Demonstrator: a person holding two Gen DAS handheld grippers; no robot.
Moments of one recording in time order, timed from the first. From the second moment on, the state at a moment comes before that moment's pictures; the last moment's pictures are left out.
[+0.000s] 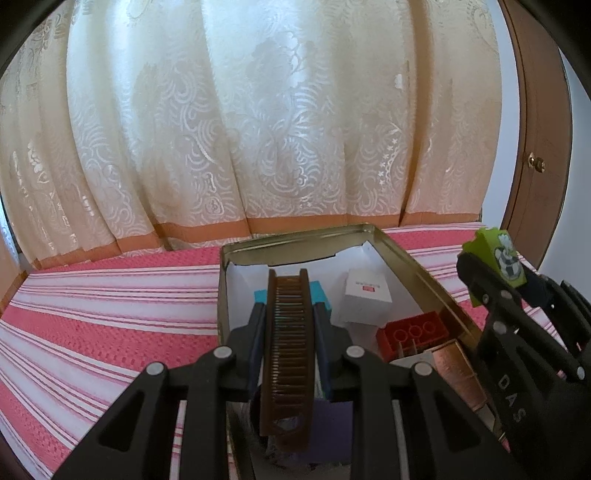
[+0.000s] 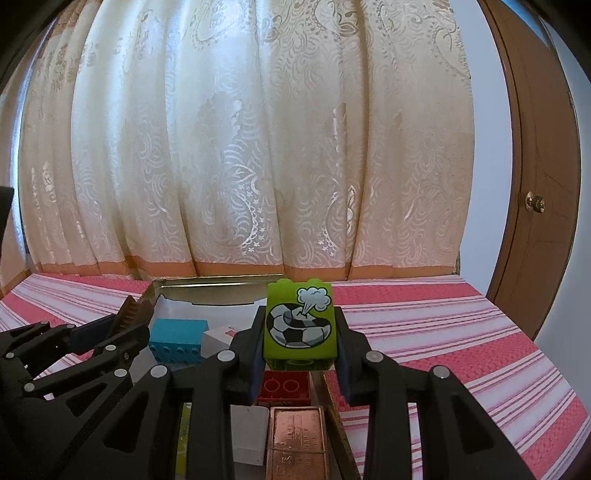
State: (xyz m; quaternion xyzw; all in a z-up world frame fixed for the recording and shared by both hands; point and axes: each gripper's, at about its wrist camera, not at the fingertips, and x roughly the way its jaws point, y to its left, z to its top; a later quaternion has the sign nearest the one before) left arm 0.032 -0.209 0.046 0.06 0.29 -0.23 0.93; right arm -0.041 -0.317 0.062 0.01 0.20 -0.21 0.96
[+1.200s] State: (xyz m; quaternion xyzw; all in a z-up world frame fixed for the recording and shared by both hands) left arm 0.043 -0.219 0.028 0.08 0.35 -0.24 0.90; right arm -0.010 -0.330 0.036 0.08 0.31 -0.17 0.93
